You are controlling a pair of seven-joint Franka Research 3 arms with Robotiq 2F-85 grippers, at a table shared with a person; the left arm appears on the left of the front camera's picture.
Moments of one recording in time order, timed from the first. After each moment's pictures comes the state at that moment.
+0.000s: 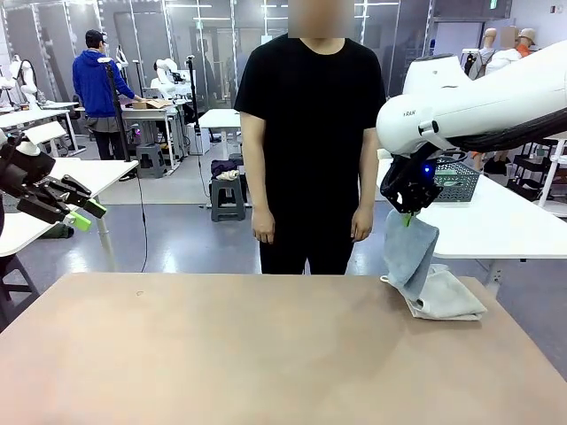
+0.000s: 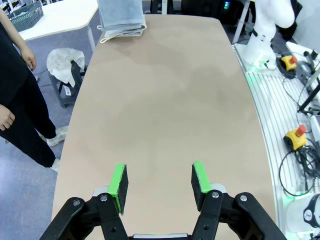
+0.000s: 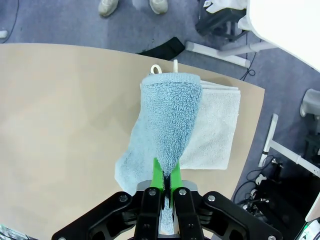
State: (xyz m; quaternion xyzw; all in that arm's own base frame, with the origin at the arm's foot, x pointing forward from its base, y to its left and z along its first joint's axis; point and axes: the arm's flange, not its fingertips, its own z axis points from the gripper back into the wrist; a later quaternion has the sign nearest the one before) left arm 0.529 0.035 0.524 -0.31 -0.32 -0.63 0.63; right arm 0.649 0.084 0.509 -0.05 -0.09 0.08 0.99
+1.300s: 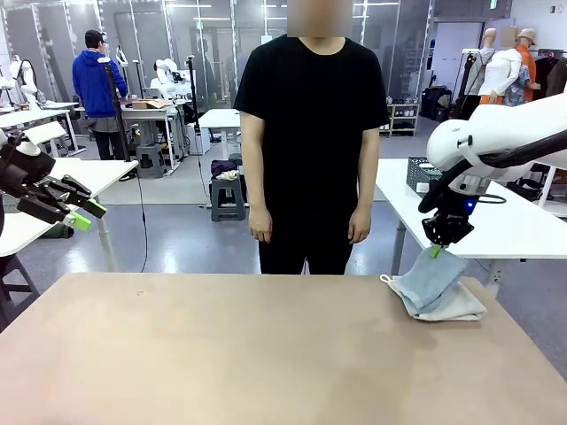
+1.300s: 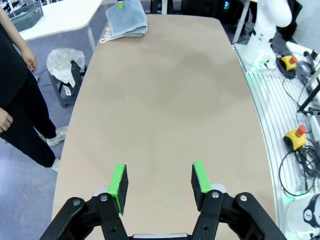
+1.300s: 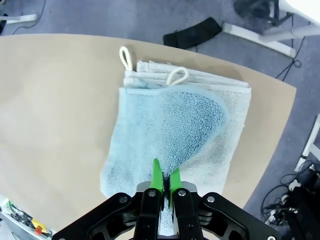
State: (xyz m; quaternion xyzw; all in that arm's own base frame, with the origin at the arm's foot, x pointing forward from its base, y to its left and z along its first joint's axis) left arm 0.529 0.035 0.524 -0.31 -0.32 -0.63 0.63; right arm 0.689 -0.051 0.409 0.09 -0.02 0.08 0.99
